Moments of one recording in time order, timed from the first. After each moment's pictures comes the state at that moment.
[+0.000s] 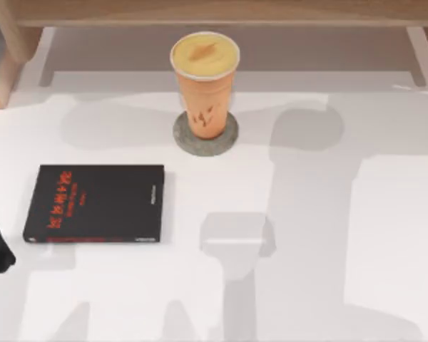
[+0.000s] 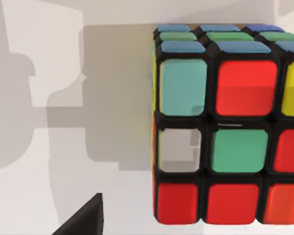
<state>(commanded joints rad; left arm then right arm) 0.00 0.00 0.00 0.00 0.00 0.00 -0.27 2.57 2.60 -1.60 0.01 -0.04</state>
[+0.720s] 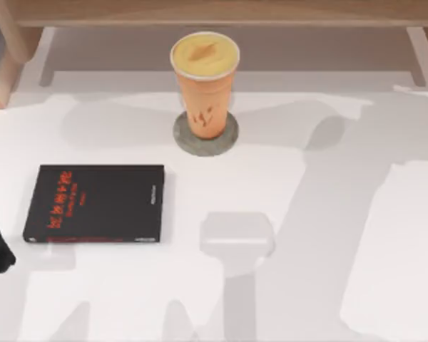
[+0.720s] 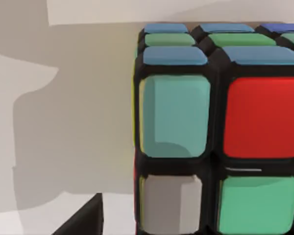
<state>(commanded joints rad) 0.00 0.00 0.00 0.00 0.00 0.00 -0.28 2.47 2.25 -1.35 0.00 -0.05</state>
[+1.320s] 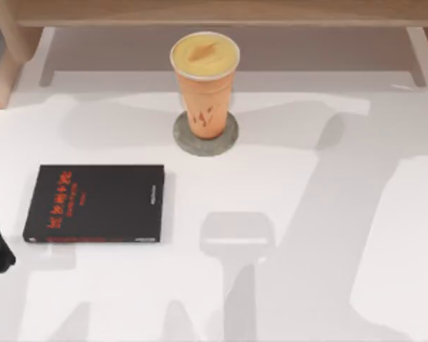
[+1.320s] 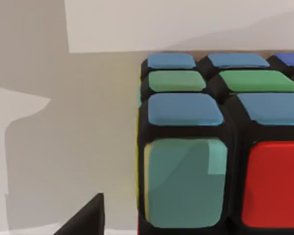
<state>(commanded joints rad) 0.00 0.00 0.00 0.00 0.00 0.00 -0.27 2.52 2.27 -1.33 0.01 -0.05</state>
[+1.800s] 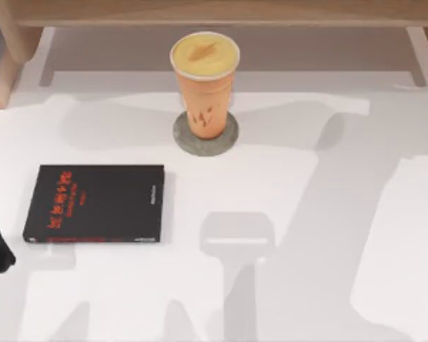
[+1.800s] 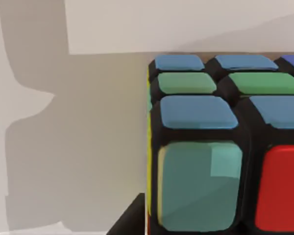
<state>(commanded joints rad) 0.00 0.00 0.00 0.00 0.00 0.00 -0.27 2.52 2.27 -1.33 0.01 -0.05</state>
